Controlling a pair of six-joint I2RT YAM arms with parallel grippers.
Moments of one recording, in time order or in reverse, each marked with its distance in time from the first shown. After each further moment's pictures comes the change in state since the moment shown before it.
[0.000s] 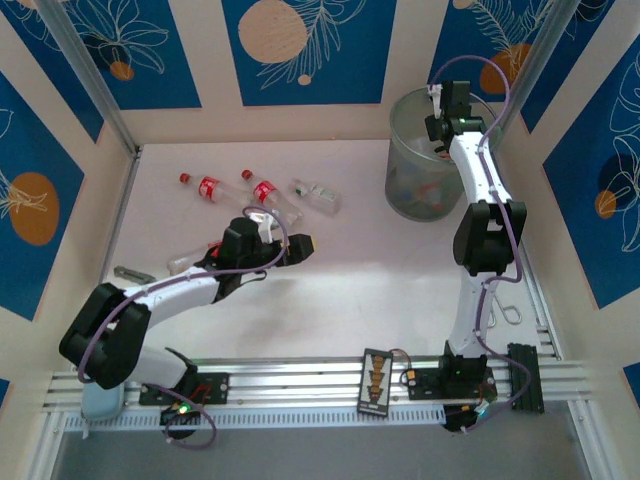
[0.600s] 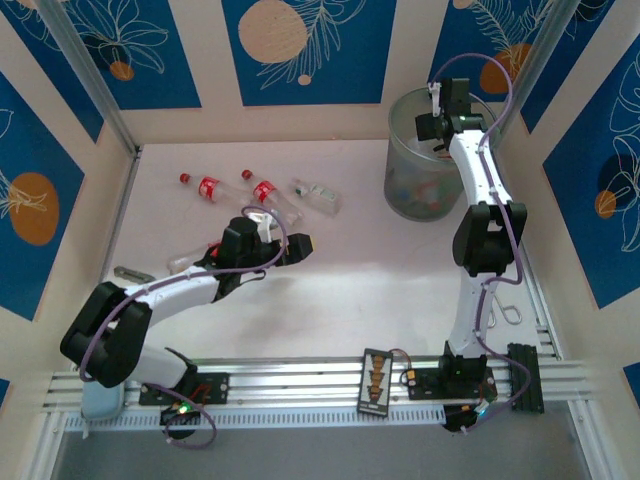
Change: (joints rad) left arm 0.013 0.006 0.000 -0.003 0.000 0.008; right arm 0.010 -0.018 0.040 -0.076 -0.066 0.101
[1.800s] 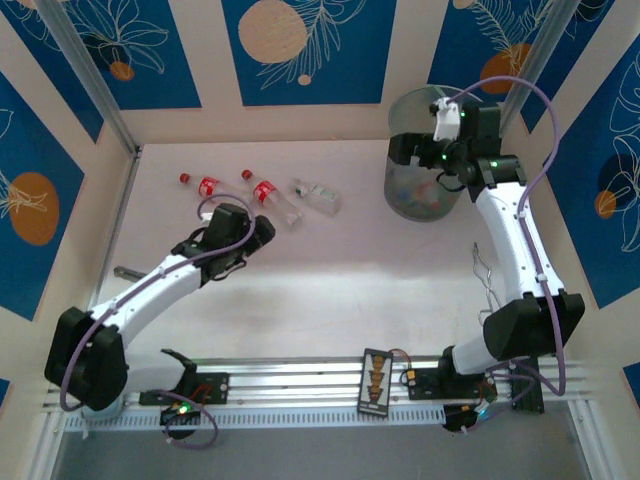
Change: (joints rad) left arm 0.073 -0.151 0.207 -0.708 -0.515 -0.277; right arm 0.060 -0.677 -0.586 0.004 -0.602 0.357
